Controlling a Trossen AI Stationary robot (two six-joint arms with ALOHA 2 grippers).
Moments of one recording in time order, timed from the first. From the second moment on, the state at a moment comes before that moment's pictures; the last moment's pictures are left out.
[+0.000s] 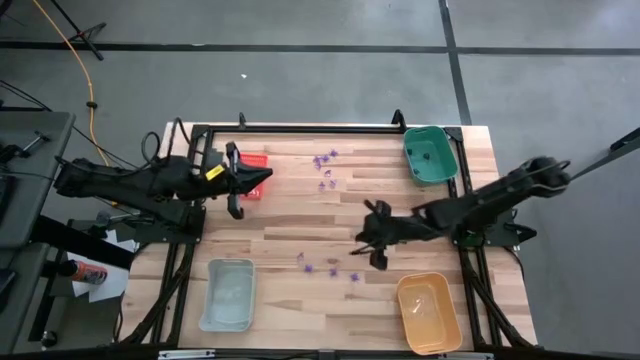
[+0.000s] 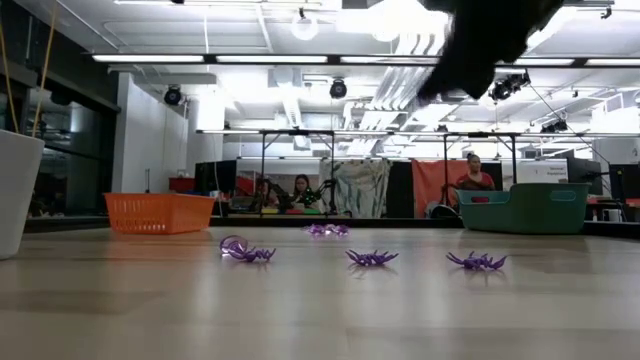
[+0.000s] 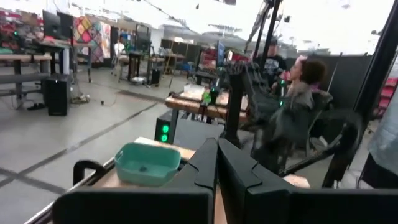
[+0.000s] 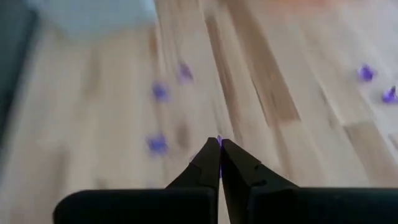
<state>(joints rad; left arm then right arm) -0.14 0.79 0.74 0.17 -0.35 -0.13 0.32 1.34 0.84 -0.23 0.27 0.42</state>
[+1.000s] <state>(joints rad) -0.14 0.82 0.74 0.16 -0.35 -0.16 0.35 1.27 0.74 0.44 0.52 0.31</state>
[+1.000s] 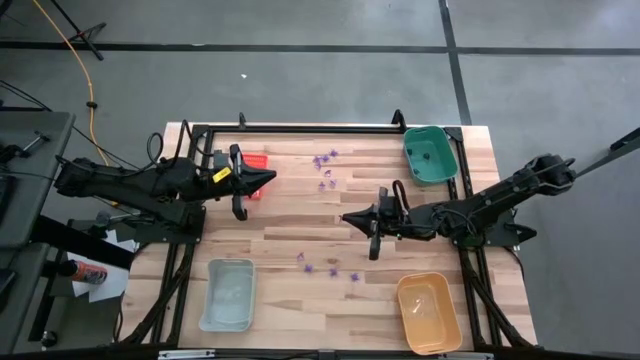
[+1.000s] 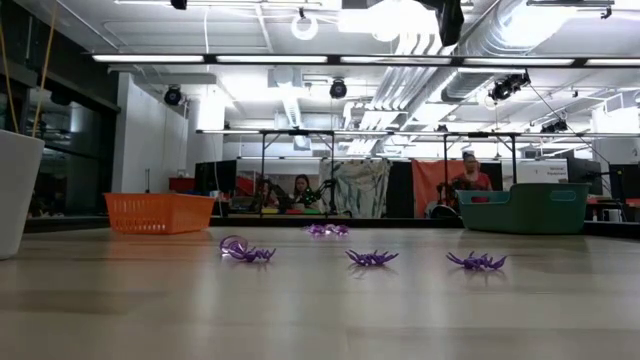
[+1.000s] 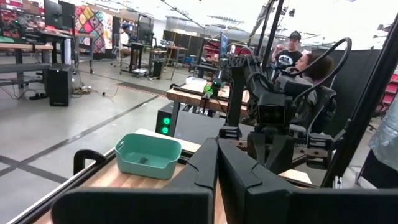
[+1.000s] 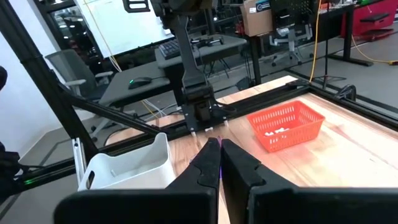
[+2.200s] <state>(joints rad) -0.14 0.81 0.74 0.29 -0.35 -0.12 0.32 1.97 1.30 0.56 0.10 0.20</state>
